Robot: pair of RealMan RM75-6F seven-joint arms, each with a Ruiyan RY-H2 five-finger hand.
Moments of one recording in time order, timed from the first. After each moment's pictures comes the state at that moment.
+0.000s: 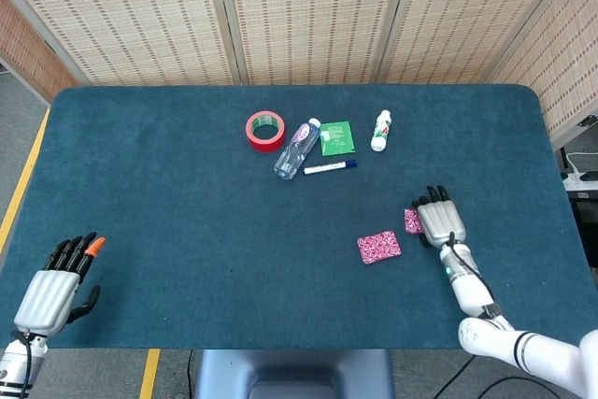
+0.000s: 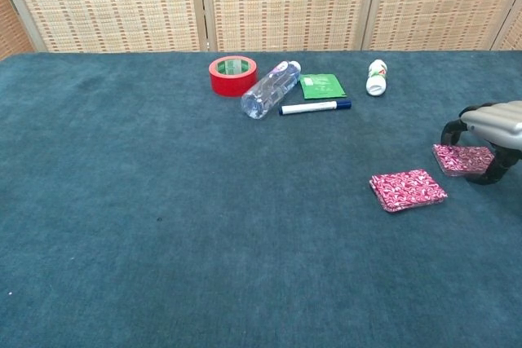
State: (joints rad) left arm -0.15 -1.14 0.02 -1.62 1.54 1.37 0.14; right arm 0.62 -1.52 0.10 -1.25 -0.91 0.91 -0.60
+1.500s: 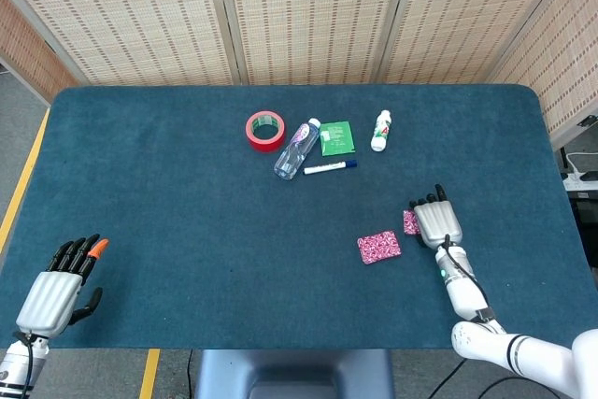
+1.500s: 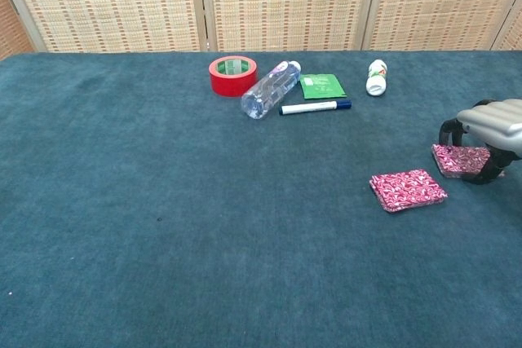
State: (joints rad) left arm -0.16 -1.13 0.03 -1.63 1.55 1.37 0.14; right arm 0.62 -1.55 0.10 -1.26 -0.90 0.98 -0.65
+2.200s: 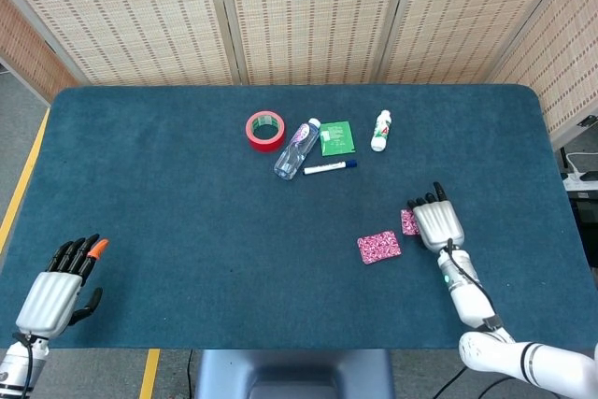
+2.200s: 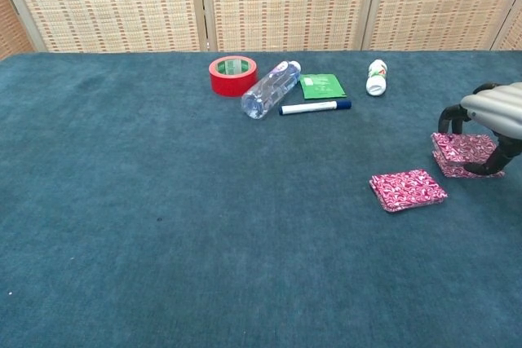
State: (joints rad) left arm -0.15 -1.13 0.03 -1.63 1.56 1.38 0.14; right arm 0.59 -1.46 0.09 -1.44 -0.97 1.06 -0.67
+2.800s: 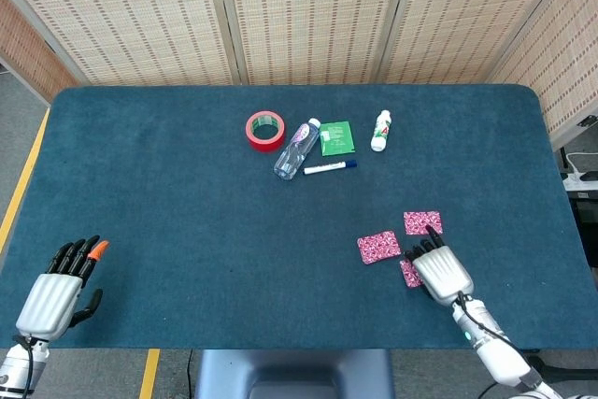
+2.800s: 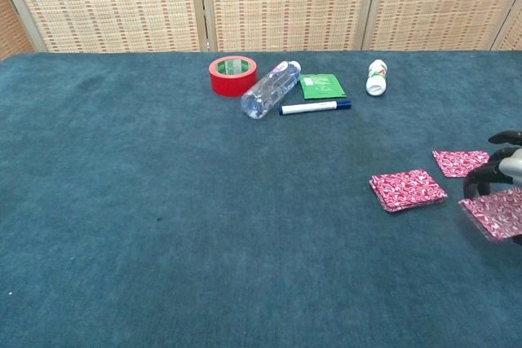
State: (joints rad) left arm -0.15 -1.14 0.04 -1.64 1.57 1.39 0.16; right arm 0.46 -1.30 -0.14 -1.66 -1.29 1.16 -0.66
